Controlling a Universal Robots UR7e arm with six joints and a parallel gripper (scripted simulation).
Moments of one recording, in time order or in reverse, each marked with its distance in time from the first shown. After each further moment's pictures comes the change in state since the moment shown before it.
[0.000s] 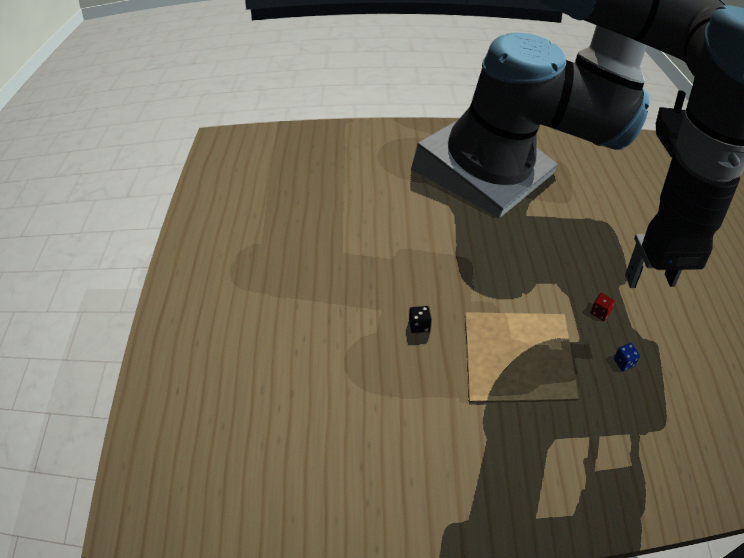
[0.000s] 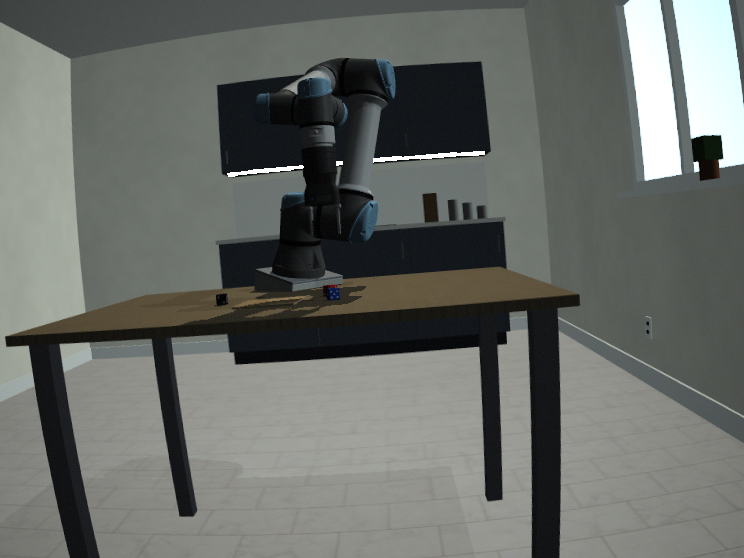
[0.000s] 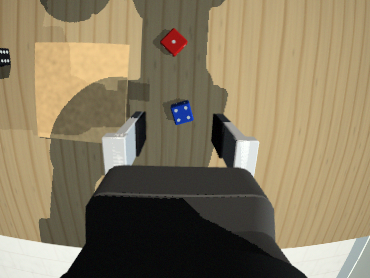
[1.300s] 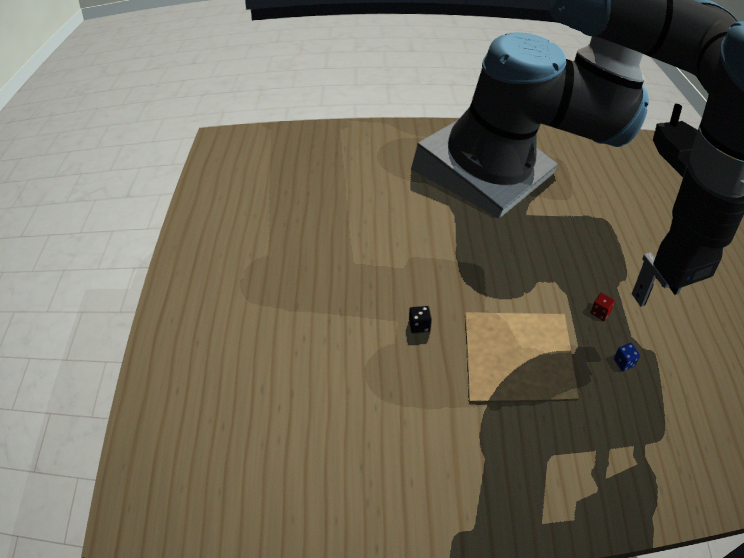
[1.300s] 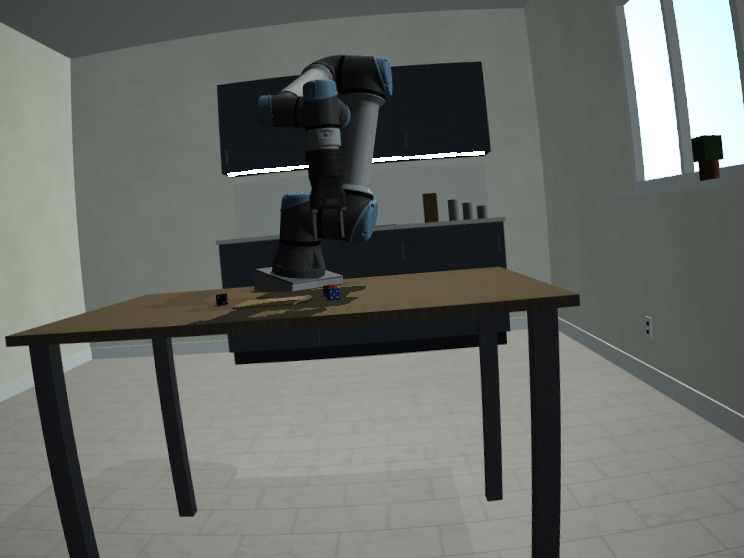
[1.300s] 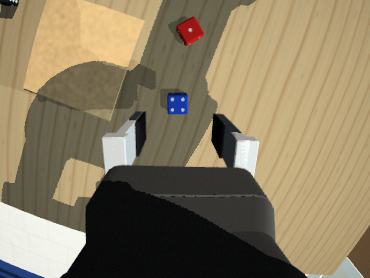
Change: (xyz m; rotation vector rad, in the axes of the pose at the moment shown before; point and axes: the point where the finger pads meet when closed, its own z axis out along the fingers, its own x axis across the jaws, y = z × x) arm 0.006 0.013 0.009 0.000 0.000 -0.279
